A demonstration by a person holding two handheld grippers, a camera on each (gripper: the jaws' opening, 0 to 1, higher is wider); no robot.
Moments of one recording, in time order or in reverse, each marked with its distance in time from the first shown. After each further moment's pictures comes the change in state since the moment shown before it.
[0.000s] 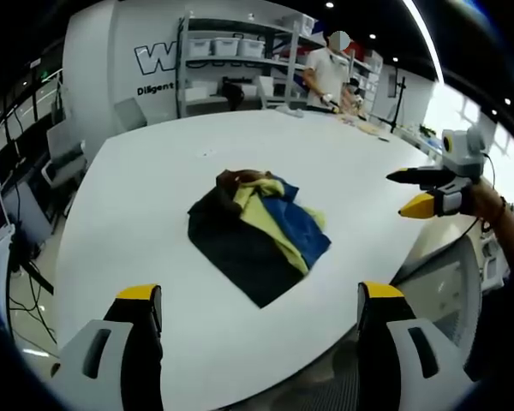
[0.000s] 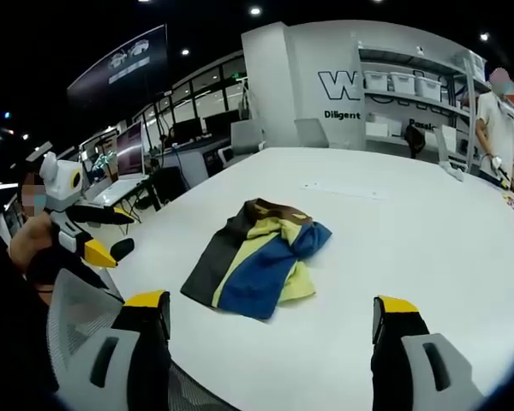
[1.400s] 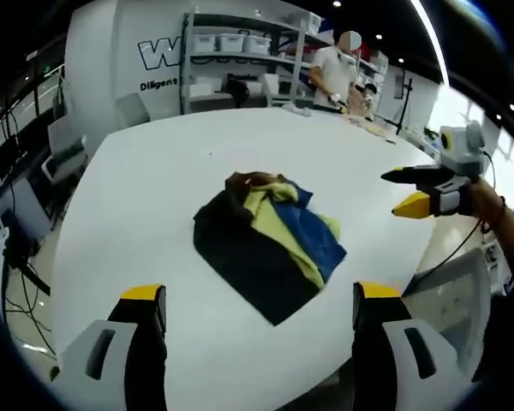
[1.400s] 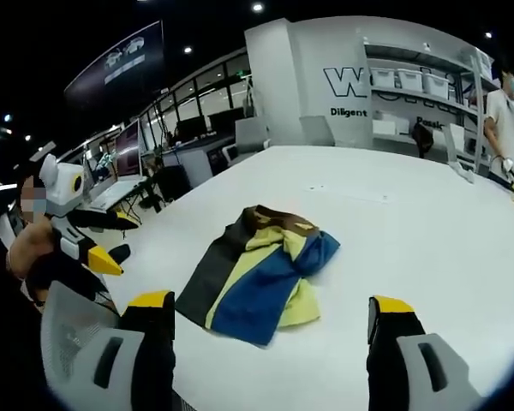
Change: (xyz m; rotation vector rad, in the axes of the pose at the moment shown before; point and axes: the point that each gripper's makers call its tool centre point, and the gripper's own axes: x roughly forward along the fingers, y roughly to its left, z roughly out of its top) left arm 0.030 0.022 0.016 -0.023 0.012 0.008; right arm 0.047 -0.007 0.022 -0.008 0.011 0.035
